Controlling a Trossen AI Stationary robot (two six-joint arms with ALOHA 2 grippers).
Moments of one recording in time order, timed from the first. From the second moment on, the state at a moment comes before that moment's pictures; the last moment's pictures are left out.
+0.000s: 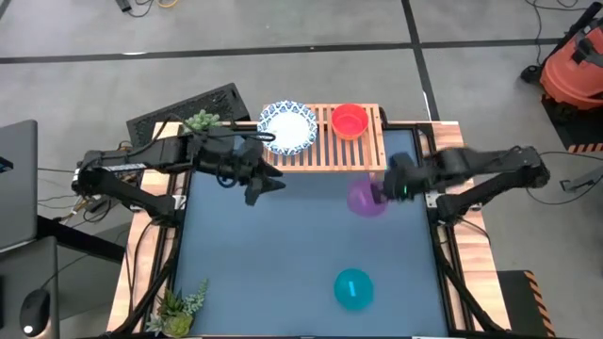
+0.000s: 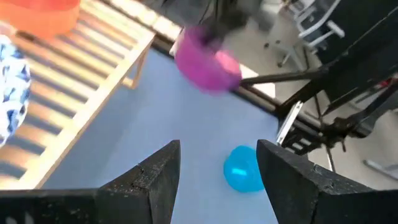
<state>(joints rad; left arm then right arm) 0.07 1.25 1.40 -0.54 0.09 -0.51 0.12 1.16 1.31 -1.30 0.24 1.35</state>
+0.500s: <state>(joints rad) 0.14 1.32 1.40 -0.35 0.19 -0.50 -0.56 1.32 1.66 -1.21 0.08 0.53</state>
